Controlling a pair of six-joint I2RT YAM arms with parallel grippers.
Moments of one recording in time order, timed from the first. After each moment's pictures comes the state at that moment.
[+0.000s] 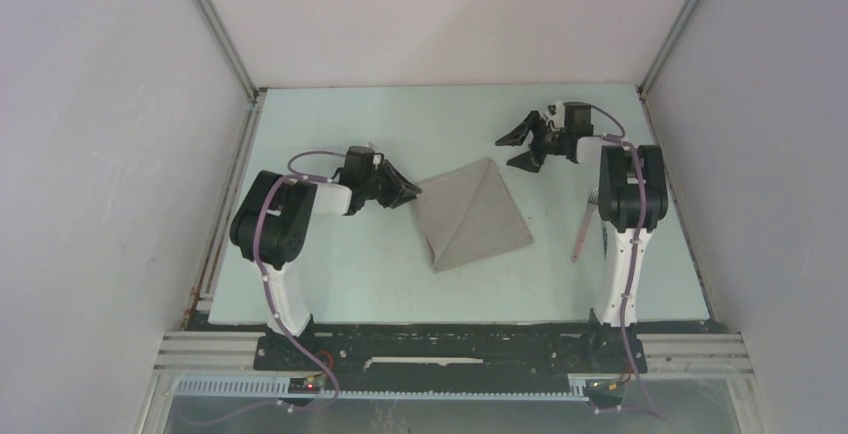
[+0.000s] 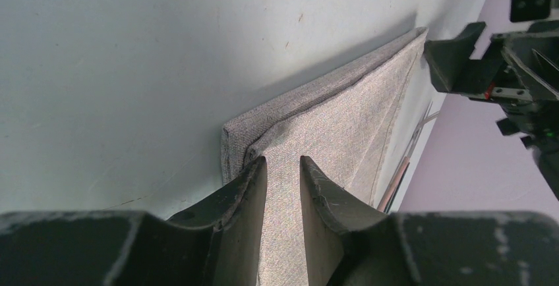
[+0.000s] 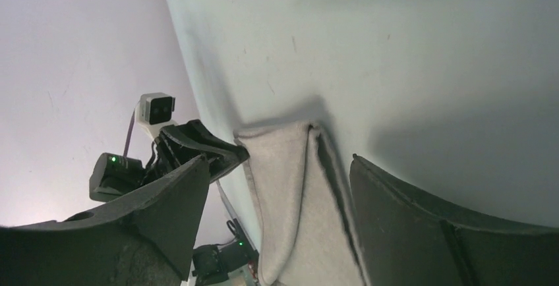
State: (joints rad) left arm -0.31 1.91 0.91 0.28 0.39 -1.00; right arm 0.01 2.26 1.47 0.04 -0.89 0.82
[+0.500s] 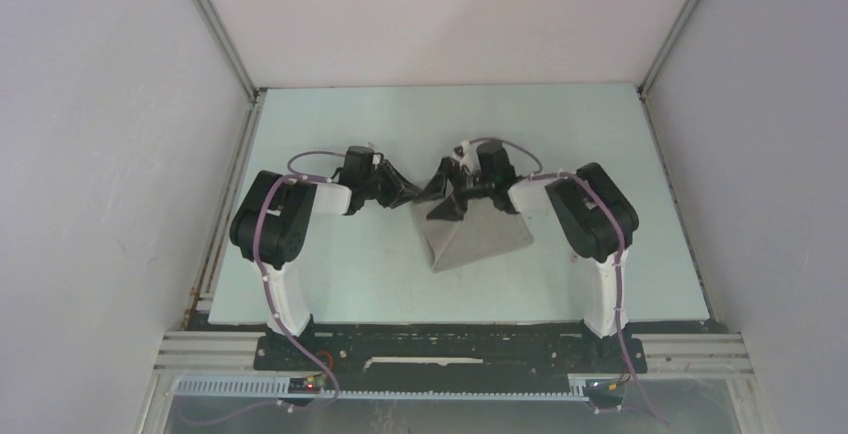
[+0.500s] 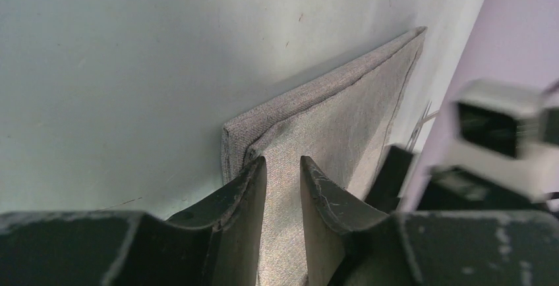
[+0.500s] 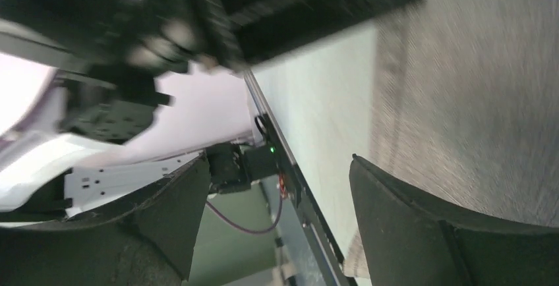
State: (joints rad) left arm -0.31 1.91 0.91 0.28 0.40 -1.00; right arm 0.46 2.03 1.14 0.39 -0.90 1.08
